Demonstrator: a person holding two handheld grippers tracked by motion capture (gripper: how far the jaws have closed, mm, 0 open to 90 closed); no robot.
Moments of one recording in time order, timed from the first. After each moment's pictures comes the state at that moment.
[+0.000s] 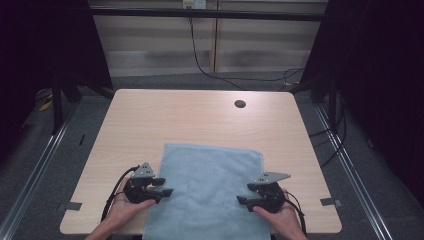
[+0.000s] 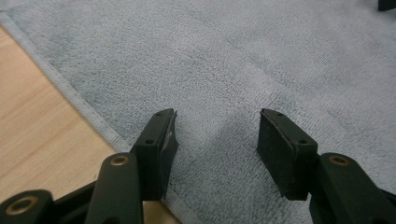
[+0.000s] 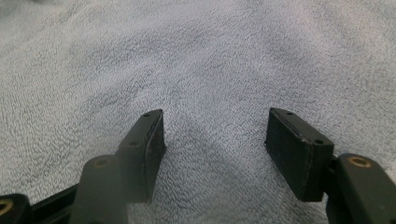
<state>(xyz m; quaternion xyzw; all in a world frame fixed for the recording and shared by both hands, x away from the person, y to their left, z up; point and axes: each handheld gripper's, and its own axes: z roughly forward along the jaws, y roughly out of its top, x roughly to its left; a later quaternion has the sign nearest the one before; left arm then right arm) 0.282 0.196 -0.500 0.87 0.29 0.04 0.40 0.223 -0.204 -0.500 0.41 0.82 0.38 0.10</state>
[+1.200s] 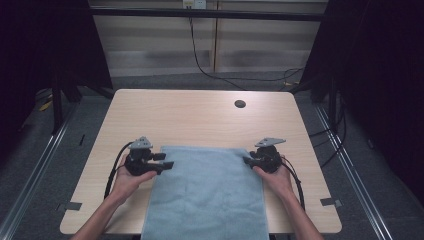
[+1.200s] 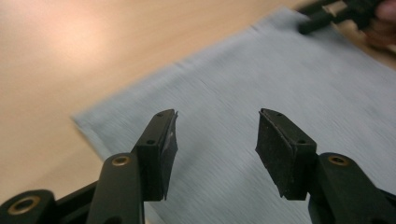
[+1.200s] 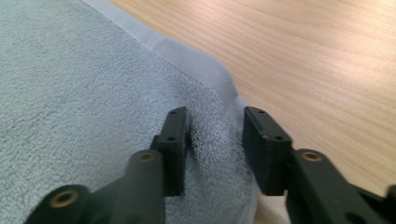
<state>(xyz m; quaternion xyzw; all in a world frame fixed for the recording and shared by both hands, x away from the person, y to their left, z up) 0.354 0.194 -0.469 0.83 0.33 0.05 0.45 0.335 -0.225 -0.505 0.45 0.80 0.35 0.17</state>
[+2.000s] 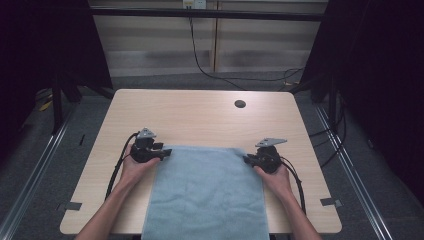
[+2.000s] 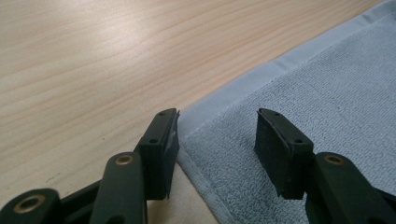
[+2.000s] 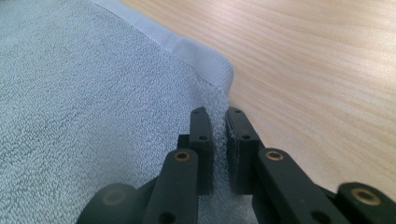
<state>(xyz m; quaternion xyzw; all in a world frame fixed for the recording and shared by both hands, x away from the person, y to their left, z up) 0.399 0.192 -0.506 0.82 0.37 0.11 0.41 0.335 -0.226 -0.506 0.45 0.80 0.38 0.14</state>
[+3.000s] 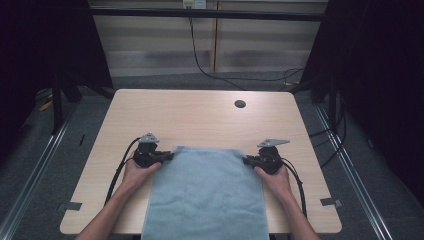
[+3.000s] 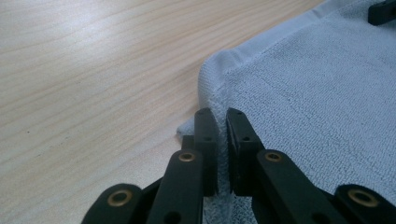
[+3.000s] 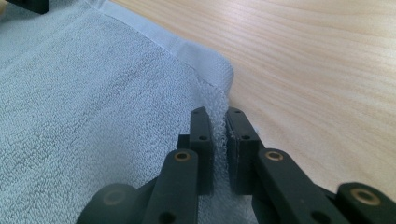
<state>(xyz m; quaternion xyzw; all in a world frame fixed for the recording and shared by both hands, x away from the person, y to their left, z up) 0.387 0.186 -0.509 0.83 0.35 0.05 0.43 0.333 -0.230 -0.509 0.46 0.79 0.40 0.11</state>
